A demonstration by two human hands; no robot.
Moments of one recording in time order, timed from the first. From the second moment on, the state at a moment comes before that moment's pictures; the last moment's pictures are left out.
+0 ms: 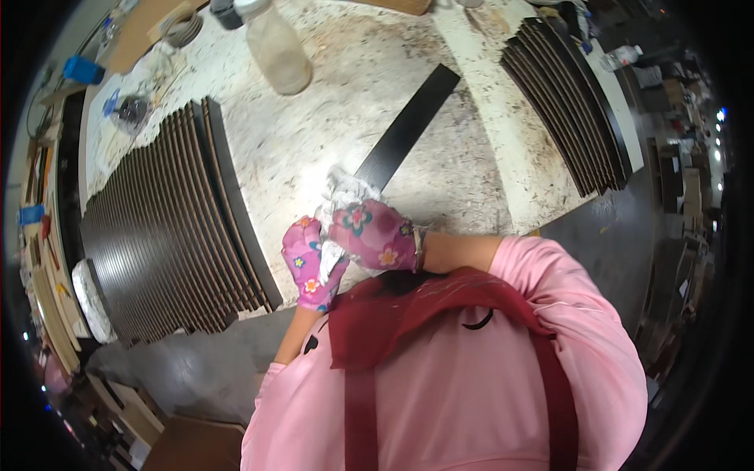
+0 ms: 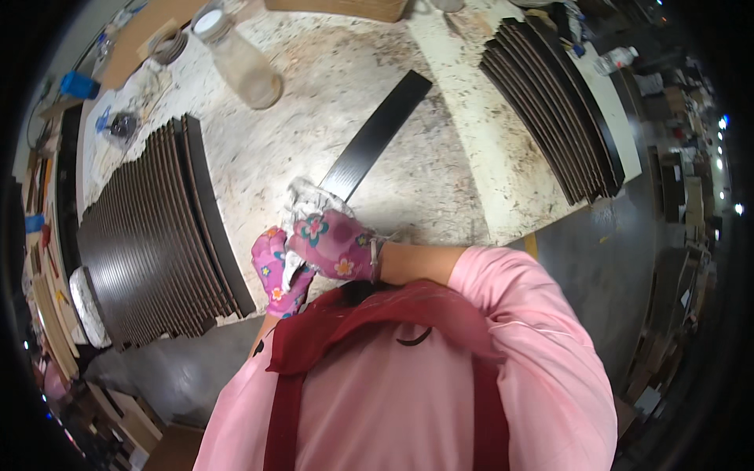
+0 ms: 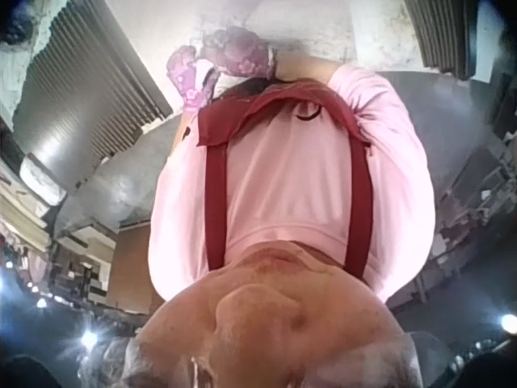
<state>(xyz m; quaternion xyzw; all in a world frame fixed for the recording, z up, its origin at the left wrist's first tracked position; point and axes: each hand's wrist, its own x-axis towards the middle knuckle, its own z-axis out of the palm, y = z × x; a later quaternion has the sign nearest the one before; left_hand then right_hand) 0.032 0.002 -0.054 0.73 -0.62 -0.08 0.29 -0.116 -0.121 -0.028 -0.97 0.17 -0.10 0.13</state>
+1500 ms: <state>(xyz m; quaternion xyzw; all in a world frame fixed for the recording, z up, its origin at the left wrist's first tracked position) 0.151 -0.298 -0.031 0.58 -0.59 -0.28 0.49 -0.254 -0.181 -0.023 -0.34 0.29 -0.45 0.77</state>
